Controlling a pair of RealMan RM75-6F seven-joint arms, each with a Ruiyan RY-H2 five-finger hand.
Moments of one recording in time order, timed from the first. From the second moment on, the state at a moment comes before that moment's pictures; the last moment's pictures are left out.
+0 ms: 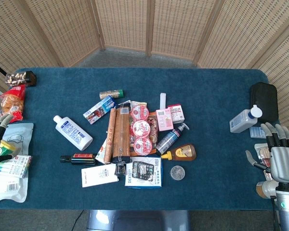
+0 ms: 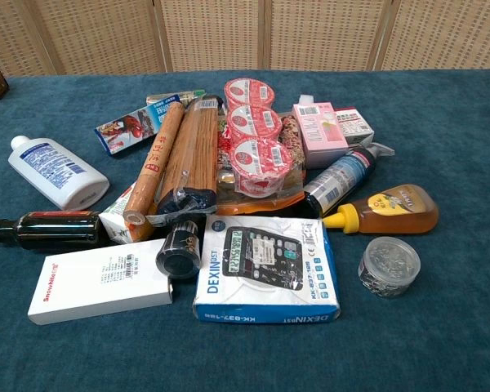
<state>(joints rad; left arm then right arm) -0.23 -1.01 -0.08 -1.62 1.34 1.34 -0.03 0.12 -1.19 0.16 -1.54 -1.45 1.53 -0.05</state>
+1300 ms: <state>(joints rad) -0.52 -1.35 -0.08 -1.28 1.37 0.94 0.18 0.03 -1.13 0.14 -1.61 -1.44 1.63 -0.06</state>
